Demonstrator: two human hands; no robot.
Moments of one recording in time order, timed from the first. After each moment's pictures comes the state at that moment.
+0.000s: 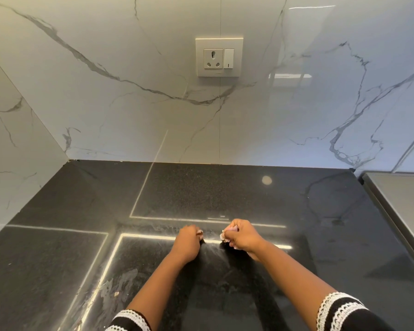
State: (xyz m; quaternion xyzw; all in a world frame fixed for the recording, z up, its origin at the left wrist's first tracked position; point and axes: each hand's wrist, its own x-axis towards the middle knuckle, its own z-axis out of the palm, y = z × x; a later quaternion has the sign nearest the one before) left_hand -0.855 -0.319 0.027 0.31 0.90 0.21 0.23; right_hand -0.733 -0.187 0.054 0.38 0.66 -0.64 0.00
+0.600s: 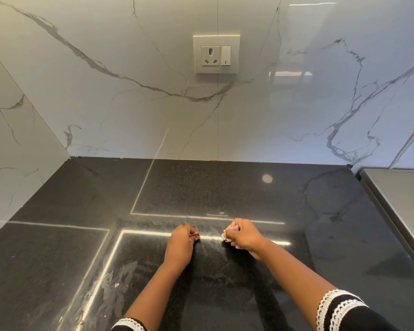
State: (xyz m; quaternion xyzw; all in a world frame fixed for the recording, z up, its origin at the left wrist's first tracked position) left_hand -0.835 -0.343 0.027 0.30 0.90 0.28 0.13; right_hand -0.716 -0.188 0.054 0.38 0.67 -0.63 0.02
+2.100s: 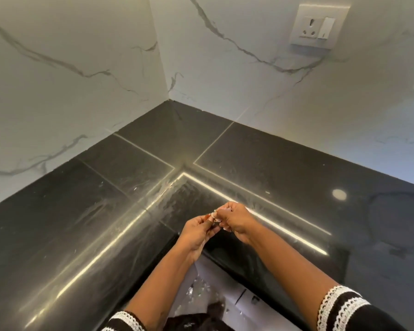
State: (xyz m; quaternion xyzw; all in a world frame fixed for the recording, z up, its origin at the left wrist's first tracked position) left_hand -0.653 -0.424 0.075 -0.15 0.55 0.77 0.26; right_hand -0.662 -0.298 0.079 0.22 0.65 -0.71 0.15
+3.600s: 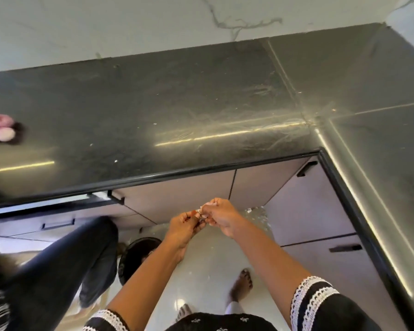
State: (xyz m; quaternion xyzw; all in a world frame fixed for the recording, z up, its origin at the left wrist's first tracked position) left_hand -0.316 -0.650 -0.006 -0.47 0.47 0.74 -0.01; right_hand -0.418 -0.576 -0.012 0.05 0.69 -0.53 0.50
